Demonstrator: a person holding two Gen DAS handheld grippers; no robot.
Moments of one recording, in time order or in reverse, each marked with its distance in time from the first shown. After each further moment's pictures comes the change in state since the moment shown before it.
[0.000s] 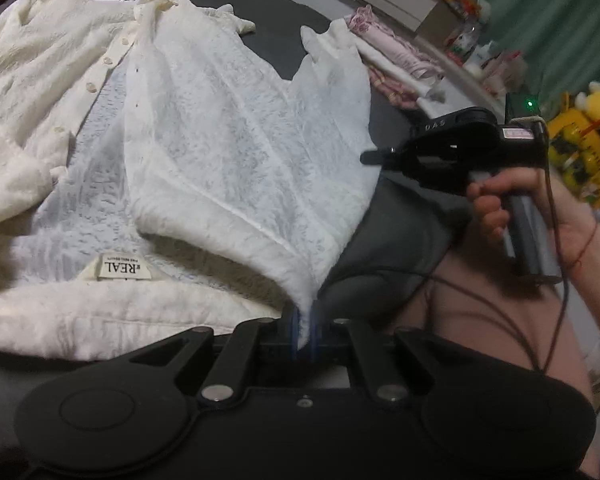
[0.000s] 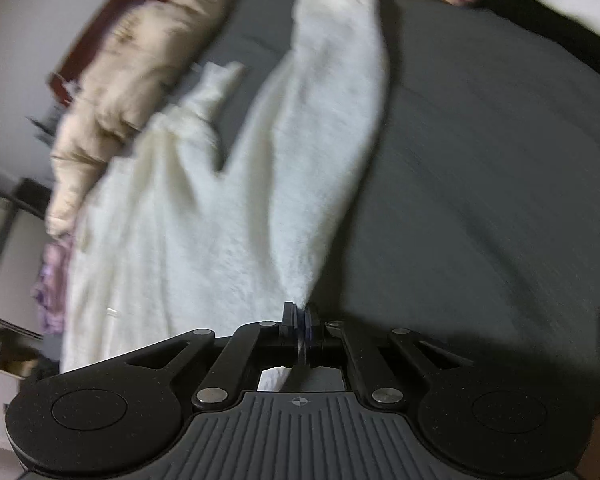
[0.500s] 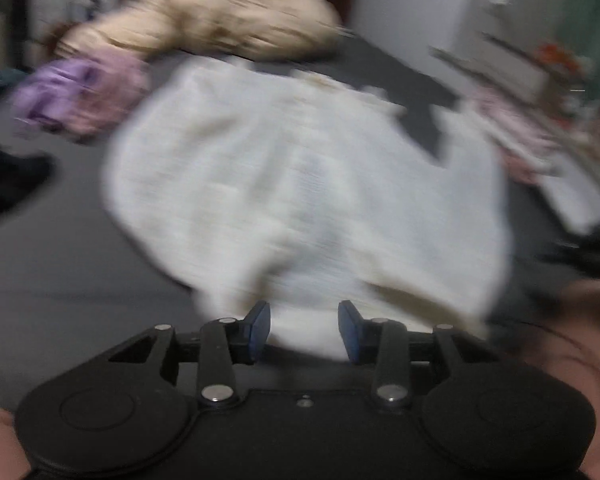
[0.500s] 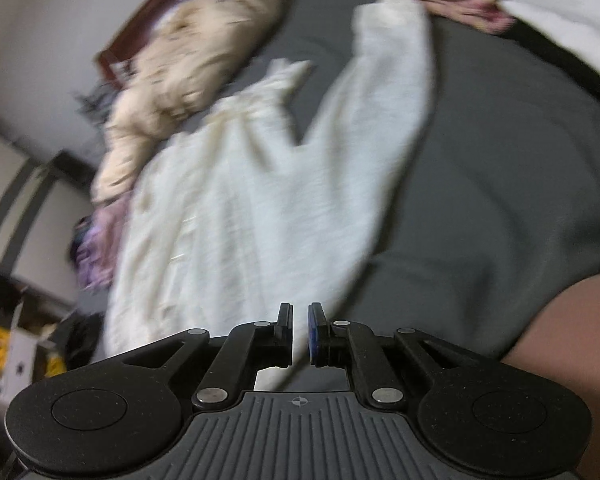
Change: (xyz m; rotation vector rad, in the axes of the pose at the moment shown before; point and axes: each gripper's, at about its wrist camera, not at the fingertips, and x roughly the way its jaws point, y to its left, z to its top) left arm -0.109 0.052 -0.006 -0.114 -0.194 0.498; right arm -0.077 0.054 -0.056 -0.146 0.018 0.154
